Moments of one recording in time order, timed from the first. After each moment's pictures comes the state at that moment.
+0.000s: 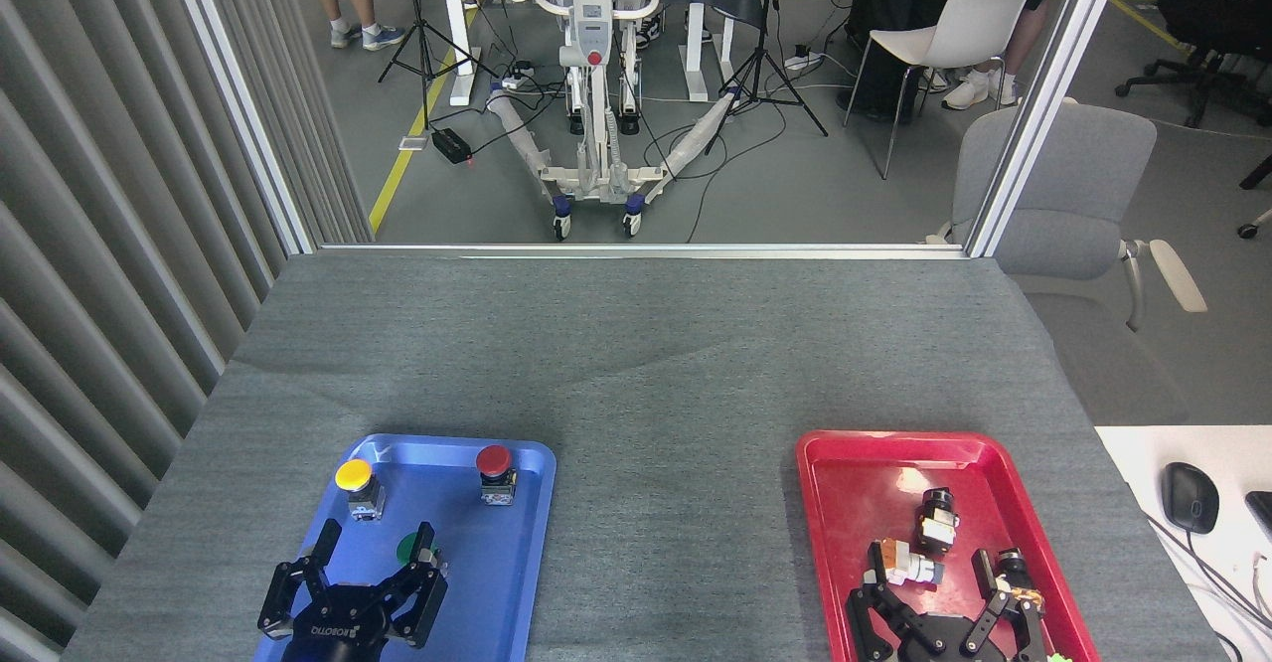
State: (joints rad) left arm 0.13 0.01 0.10 -1.57 -1.43 -0.20 0.19; right arm 0.26 0.10 -0.07 -1.72 1.58 0.00 -0.13
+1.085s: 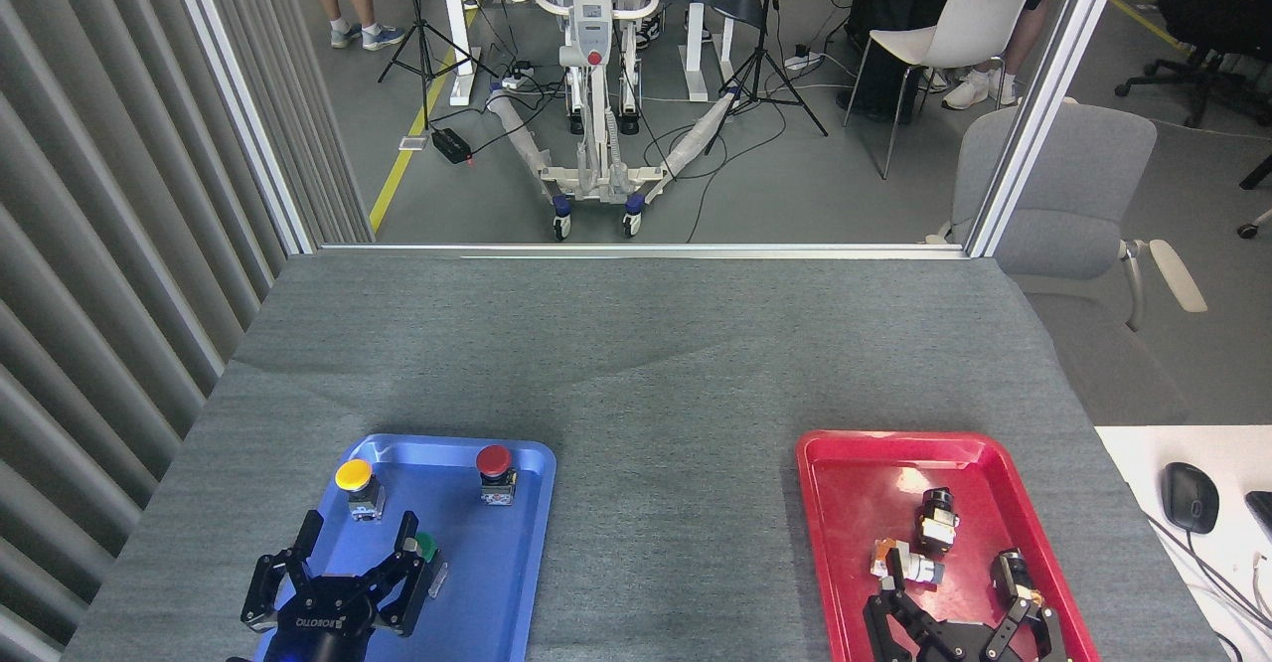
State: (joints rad) left arm 0.11 0.02 0.10 -1.59 -1.43 -0.17 0.20; right arm 0.28 0.09 -0.09 -1.73 1.58 -0.01 -0.14
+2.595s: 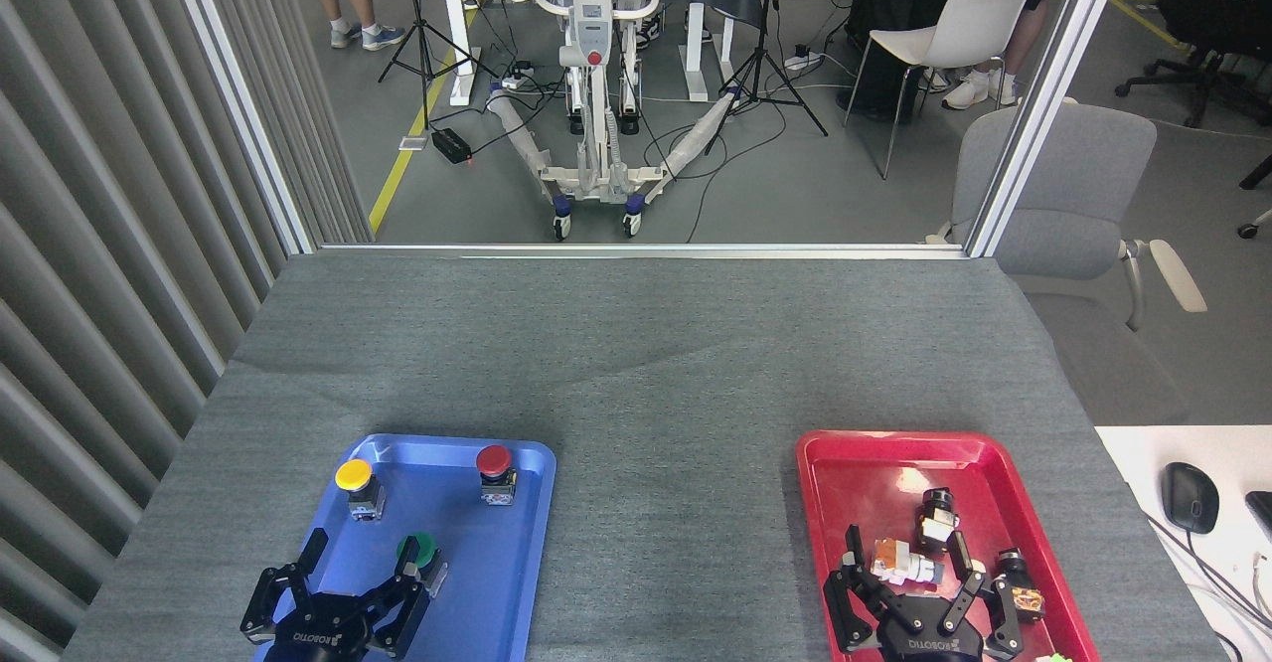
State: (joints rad) left arm 0.11 0.07 0.10 -1.51 -1.44 -0.23 0.19; right arm 0.23 0.11 -0.02 -1.73 1.55 0.00 -0.10
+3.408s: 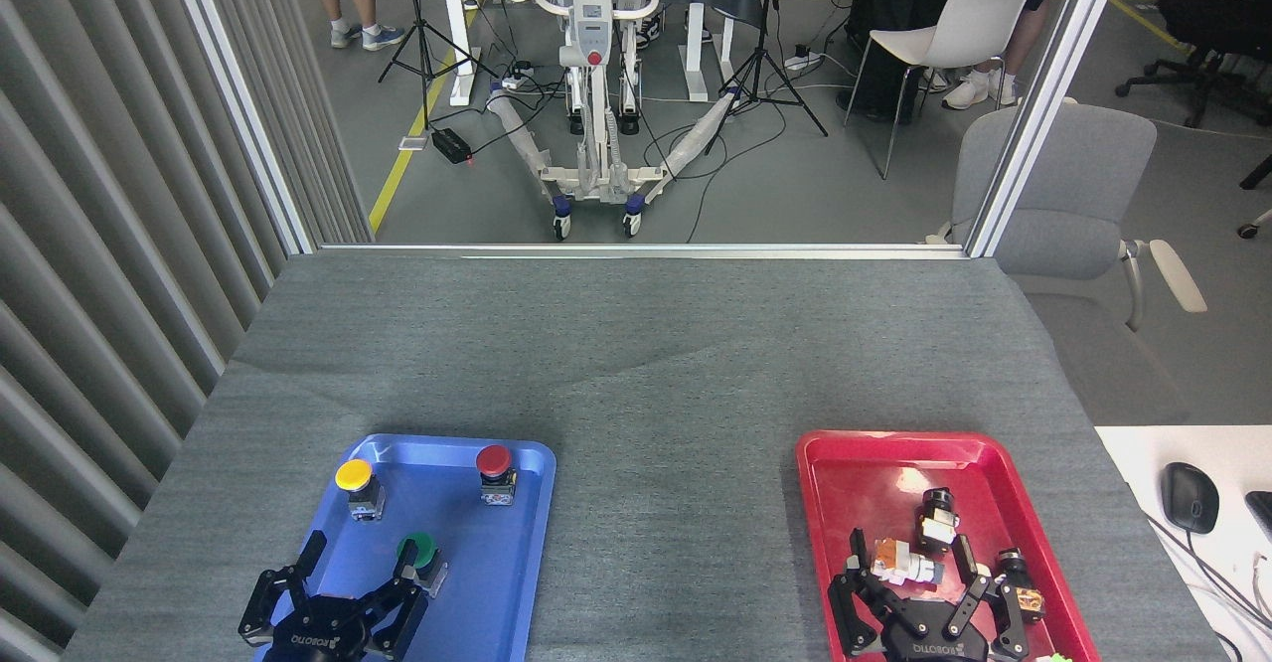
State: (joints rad) left arm 0.12 0.08 0.10 -1.51 -1.44 -0.23 0.19; right arm 0.24 0.10 -0.02 -1.73 1.54 0.01 -0.10
